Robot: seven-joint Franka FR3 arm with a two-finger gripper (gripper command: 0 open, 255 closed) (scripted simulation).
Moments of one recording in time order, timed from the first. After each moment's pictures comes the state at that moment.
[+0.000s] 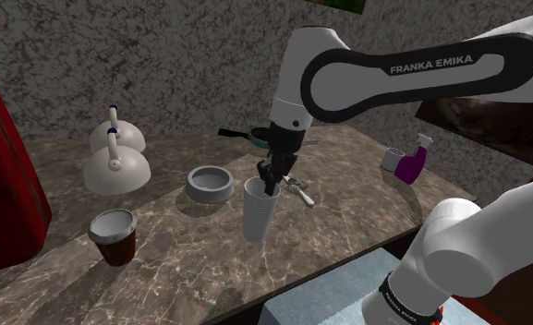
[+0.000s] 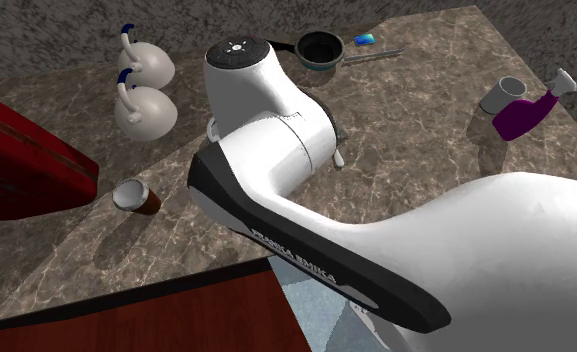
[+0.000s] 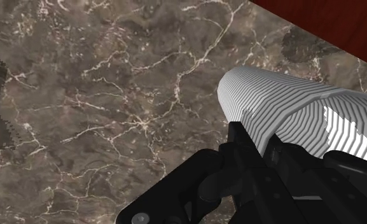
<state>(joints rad) 0.13 -0.51 0.30 -2.45 0.25 1.97 0.17</state>
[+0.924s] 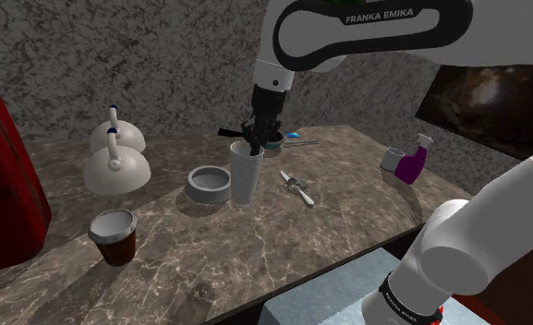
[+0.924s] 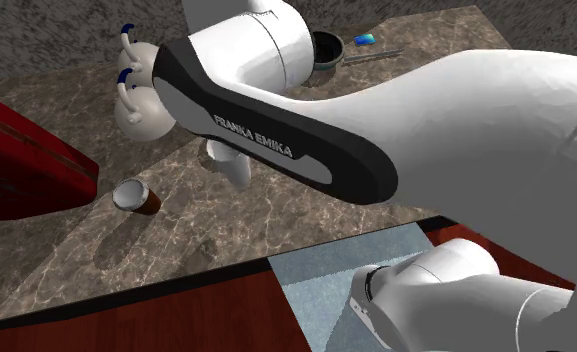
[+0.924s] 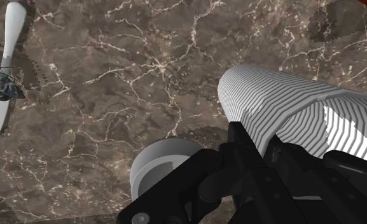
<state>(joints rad) 0.06 -0.28 0.25 -2.13 0.16 1.86 0.13</state>
